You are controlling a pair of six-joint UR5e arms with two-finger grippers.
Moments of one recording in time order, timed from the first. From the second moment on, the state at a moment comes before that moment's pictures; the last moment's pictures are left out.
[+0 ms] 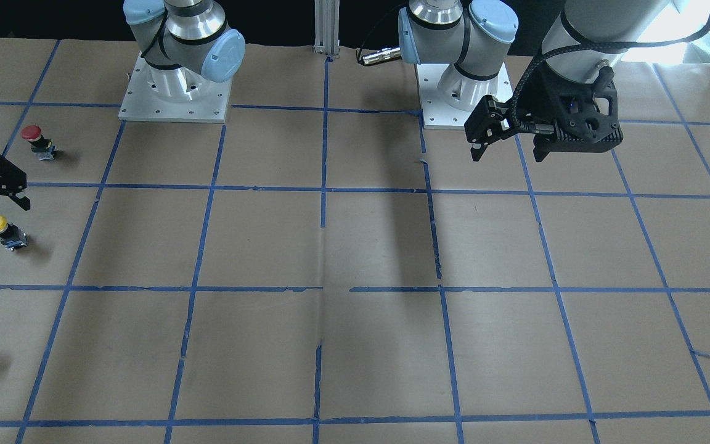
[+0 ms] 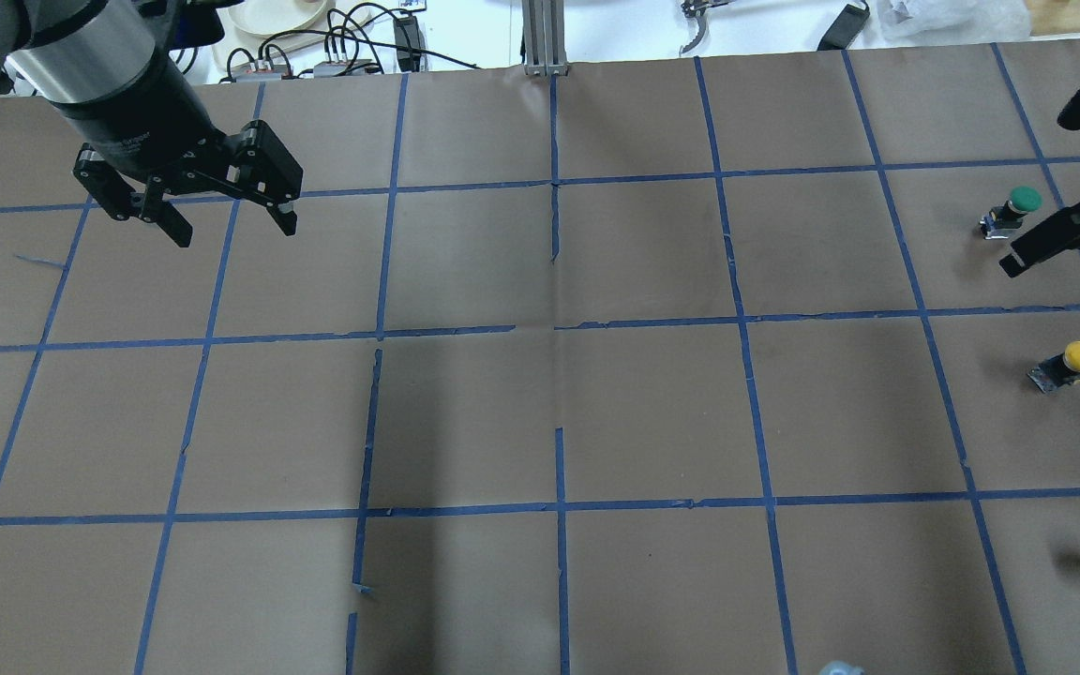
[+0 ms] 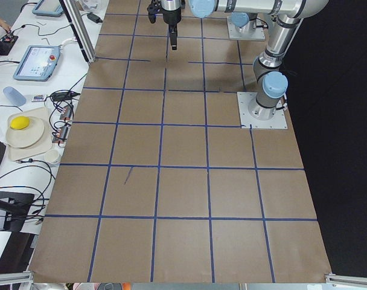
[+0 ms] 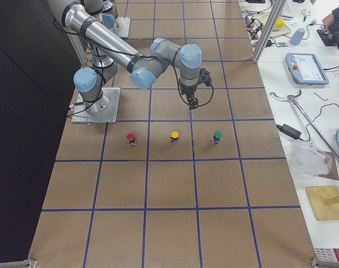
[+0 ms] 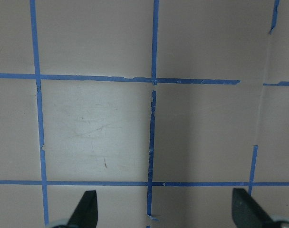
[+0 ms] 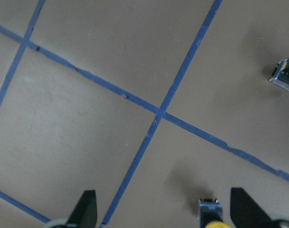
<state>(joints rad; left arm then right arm) -1.52 -1.58 -1.52 -1.67 1.53 0.01 1.07 -1.51 1.80 -1.88 -1.49 -0.77</state>
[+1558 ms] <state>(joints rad) -1.51 -1.58 -1.52 -1.67 1.53 0.02 1.59 -1.62 1.62 -1.48 -1.55 0.22</state>
